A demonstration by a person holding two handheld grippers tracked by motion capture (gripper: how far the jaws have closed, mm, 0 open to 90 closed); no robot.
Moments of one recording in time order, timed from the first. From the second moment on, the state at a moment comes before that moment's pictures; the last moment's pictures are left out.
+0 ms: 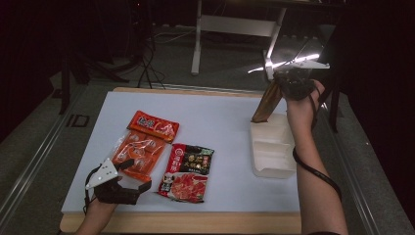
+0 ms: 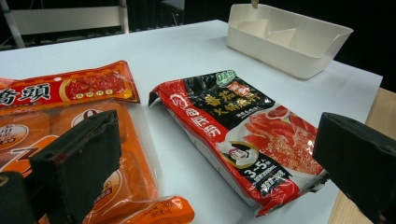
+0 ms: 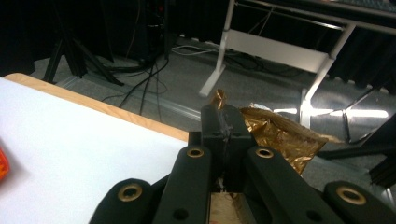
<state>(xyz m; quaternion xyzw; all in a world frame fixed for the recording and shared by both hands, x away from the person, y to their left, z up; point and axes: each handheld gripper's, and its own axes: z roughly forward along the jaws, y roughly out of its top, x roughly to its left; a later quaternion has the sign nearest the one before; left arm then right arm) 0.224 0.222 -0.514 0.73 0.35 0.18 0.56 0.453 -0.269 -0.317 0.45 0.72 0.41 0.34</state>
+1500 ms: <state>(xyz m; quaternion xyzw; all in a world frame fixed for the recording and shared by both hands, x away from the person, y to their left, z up) 0.222 0.219 -0.514 0.74 0.34 0.18 0.55 0.475 -0.267 -0.386 0.48 0.71 0.31 0.41</state>
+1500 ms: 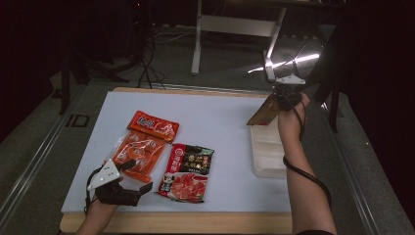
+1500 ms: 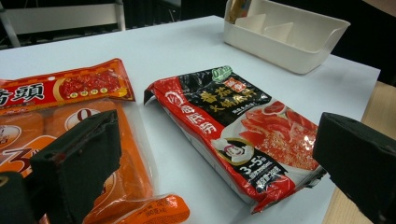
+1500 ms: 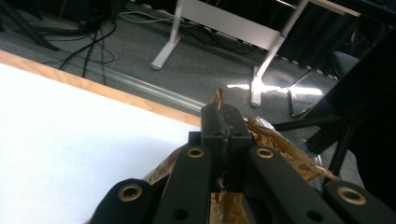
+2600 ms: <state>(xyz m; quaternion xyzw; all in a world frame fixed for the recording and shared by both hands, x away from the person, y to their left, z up) 0.222 0.217 -0.514 0.74 0.34 0.18 0.55 0.472 -0.255 -0.415 0.48 0.73 0.38 0.30</state>
